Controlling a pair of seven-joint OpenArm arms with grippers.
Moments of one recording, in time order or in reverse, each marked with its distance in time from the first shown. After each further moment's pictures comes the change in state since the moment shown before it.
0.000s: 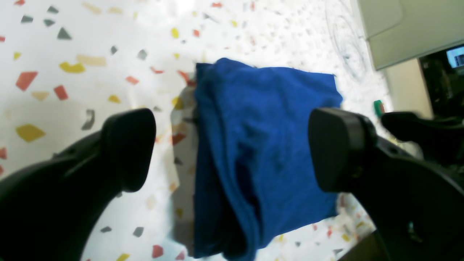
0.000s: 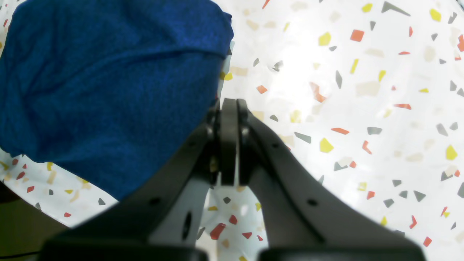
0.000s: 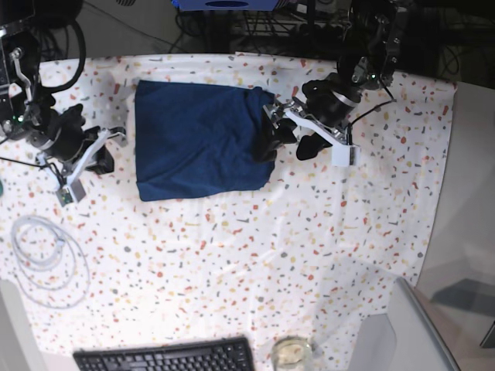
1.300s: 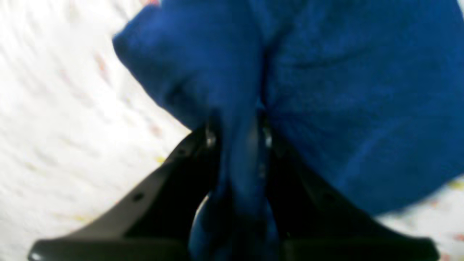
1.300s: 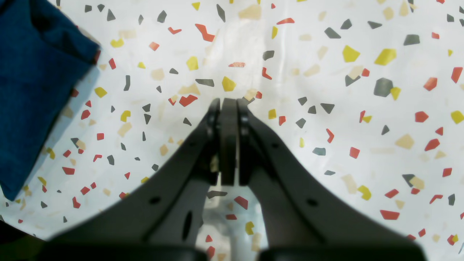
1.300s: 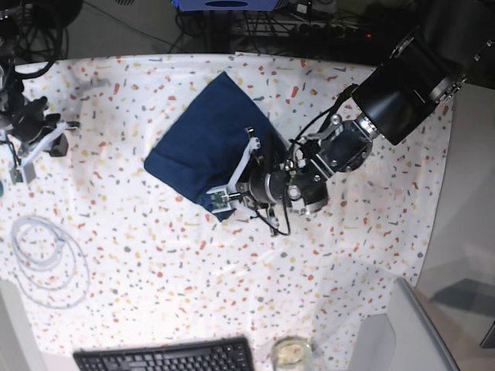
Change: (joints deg) left arm -40.3 -2.8 42.6 -15.0 42.9 -13.2 18.6; right arm -5.4 -0.6 14.2 -4.5 0.2 0.4 0.1
